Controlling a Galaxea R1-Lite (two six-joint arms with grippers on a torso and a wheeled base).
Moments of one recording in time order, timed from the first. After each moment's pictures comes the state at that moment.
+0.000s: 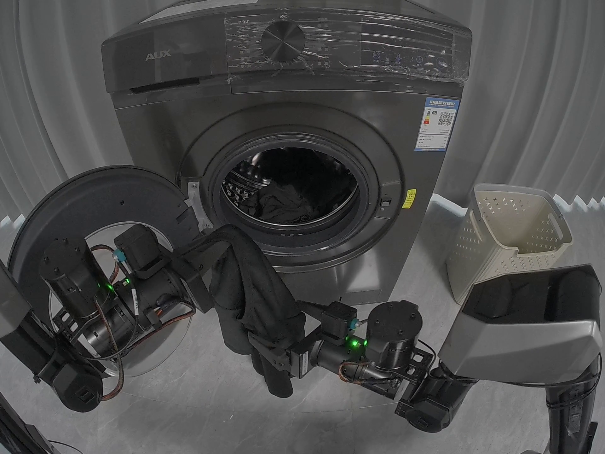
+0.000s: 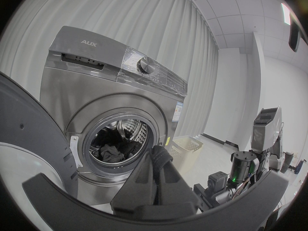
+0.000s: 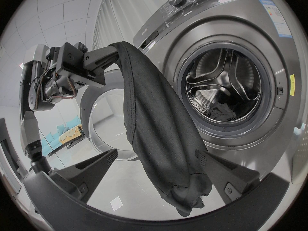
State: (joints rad) left arm -0.45 1.76 -0.36 -1.55 -0.23 -0.10; right arm 0.85 2.33 -0.75 -1.52 0.06 0.14
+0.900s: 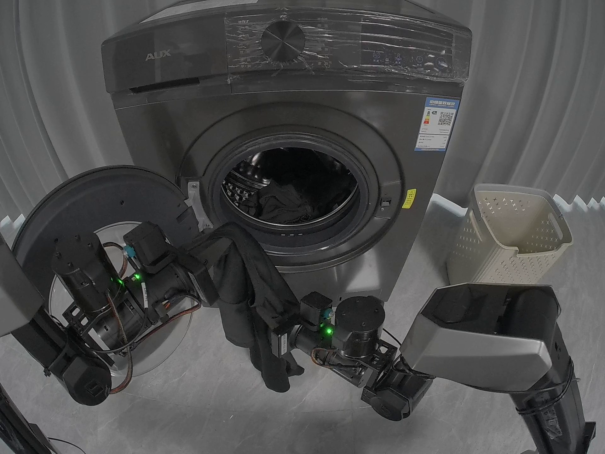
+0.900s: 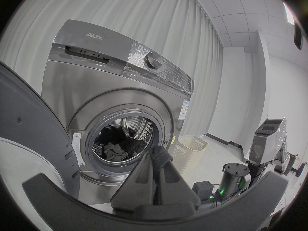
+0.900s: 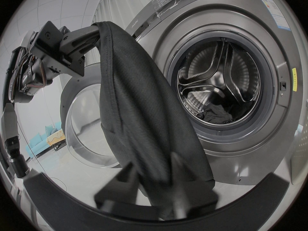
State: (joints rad) left arm -0.43 1.82 -0.40 -1.55 -0.21 -0.11; right arm 0.83 2.50 -1.02 -1.46 -0.02 0.11
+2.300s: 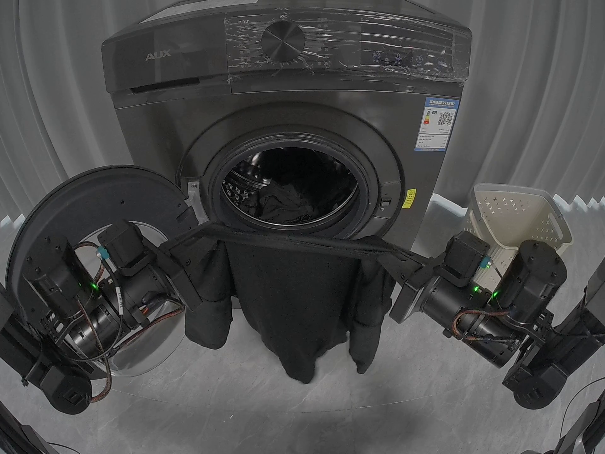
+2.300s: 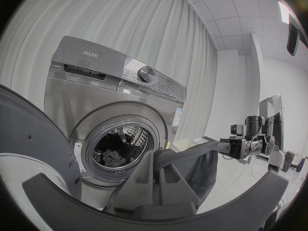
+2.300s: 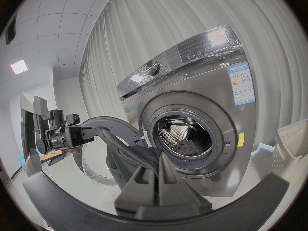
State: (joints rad) left arm -0.44 1.70 -0.33 -1.55 -0.23 -0.10; right arm 0.71 1.85 -0.46 -1.52 -0.02 0.13
